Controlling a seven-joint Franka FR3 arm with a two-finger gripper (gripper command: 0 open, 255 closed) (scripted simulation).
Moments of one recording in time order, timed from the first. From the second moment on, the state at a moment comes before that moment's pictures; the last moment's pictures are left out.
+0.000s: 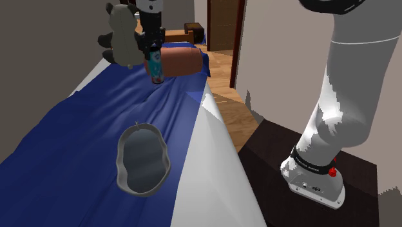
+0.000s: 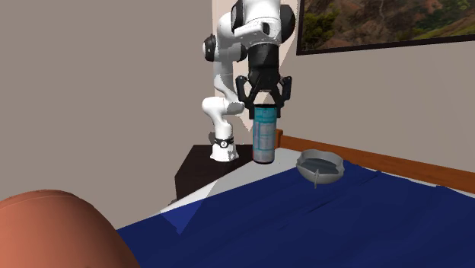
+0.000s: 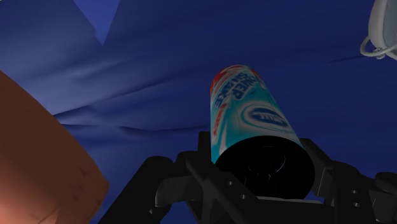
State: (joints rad) arm 0.08 0.23 0.14 -1.51 -0.04 1.92 0.01
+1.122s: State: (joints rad) arm 0.26 0.03 0.29 -1.68 -0.08 1.89 0.35
